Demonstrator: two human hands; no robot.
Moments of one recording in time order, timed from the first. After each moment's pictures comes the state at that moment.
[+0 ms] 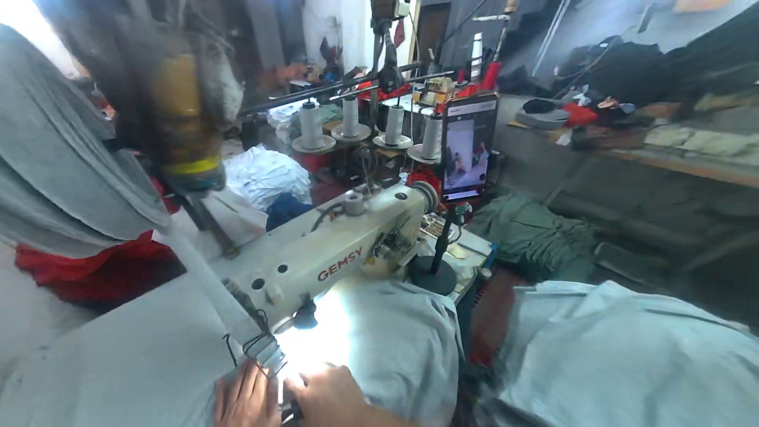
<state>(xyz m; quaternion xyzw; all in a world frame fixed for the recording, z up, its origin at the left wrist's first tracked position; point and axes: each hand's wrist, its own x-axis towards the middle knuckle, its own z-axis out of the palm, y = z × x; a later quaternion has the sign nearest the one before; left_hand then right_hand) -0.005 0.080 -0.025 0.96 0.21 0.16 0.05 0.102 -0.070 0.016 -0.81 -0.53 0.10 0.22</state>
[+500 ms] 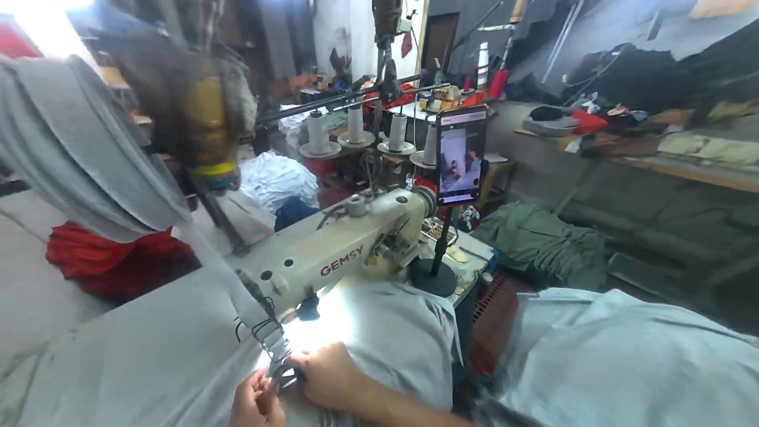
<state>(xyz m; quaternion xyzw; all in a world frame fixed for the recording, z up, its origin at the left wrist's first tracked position) -0.012 0.032 -0.009 0.83 0.34 0.32 0.29 0.128 -0.055 0.010 -0.79 -0.55 0.12 0.24</state>
